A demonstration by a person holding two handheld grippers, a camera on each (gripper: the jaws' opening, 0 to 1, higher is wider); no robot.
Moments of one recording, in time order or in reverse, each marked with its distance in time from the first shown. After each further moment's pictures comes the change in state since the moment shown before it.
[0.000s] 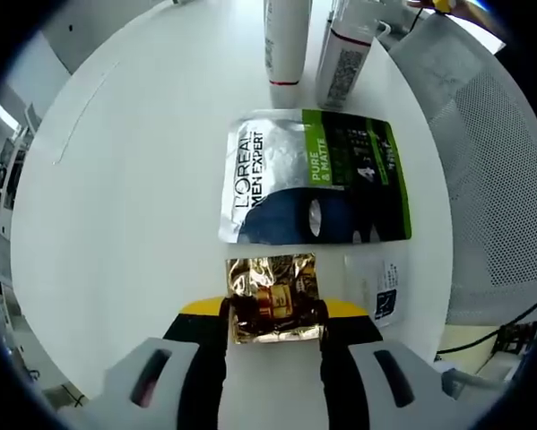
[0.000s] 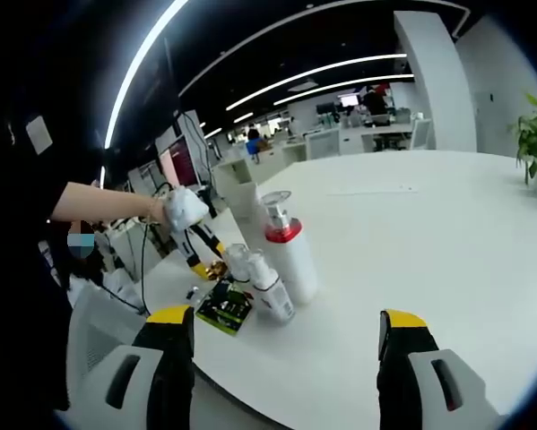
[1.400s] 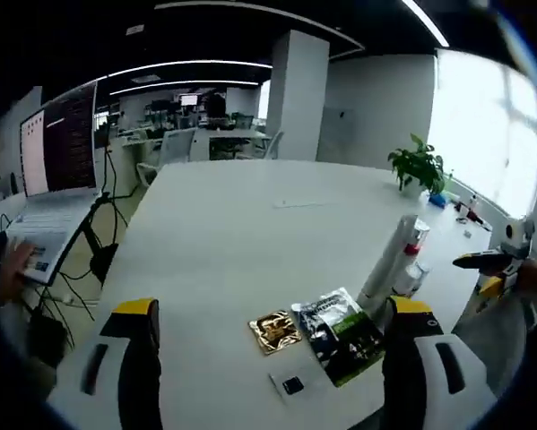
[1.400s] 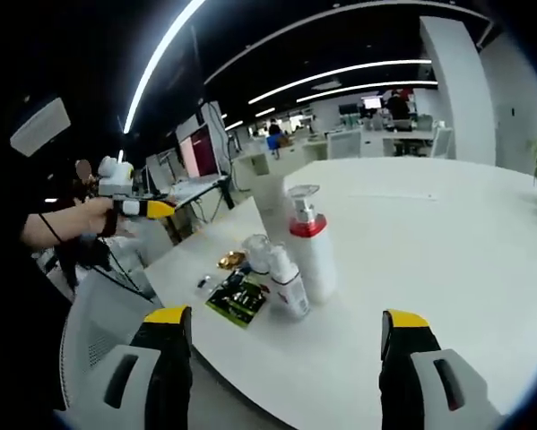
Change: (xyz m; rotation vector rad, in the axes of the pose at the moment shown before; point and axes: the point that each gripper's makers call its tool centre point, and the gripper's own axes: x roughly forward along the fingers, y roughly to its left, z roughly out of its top) left arm -0.178 -0.045 -0.009 -1.064 -0.841 0.691; right arm 0.003 0.016 -0.008 -0.087 0.015 0.069
